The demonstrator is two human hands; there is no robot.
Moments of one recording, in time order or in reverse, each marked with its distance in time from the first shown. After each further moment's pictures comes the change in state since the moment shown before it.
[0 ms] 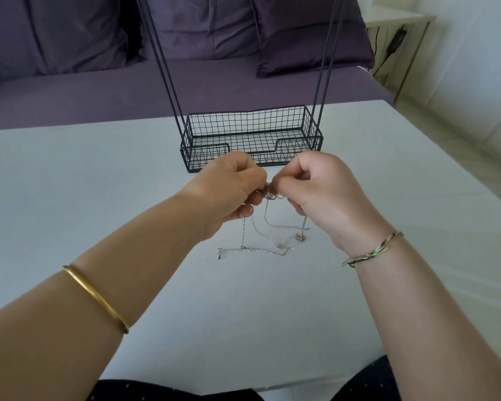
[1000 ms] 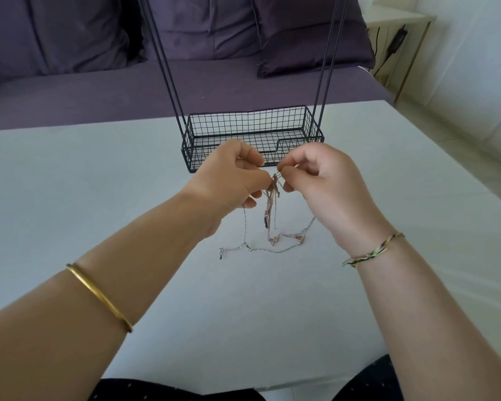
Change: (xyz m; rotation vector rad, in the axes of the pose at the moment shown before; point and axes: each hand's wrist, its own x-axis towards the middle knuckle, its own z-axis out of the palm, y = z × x) left_hand 0.000 0.002 0.000 0.074 0.088 0.124; right_hand 0.000 0.000 0.001 -0.026 0.074 -0.070
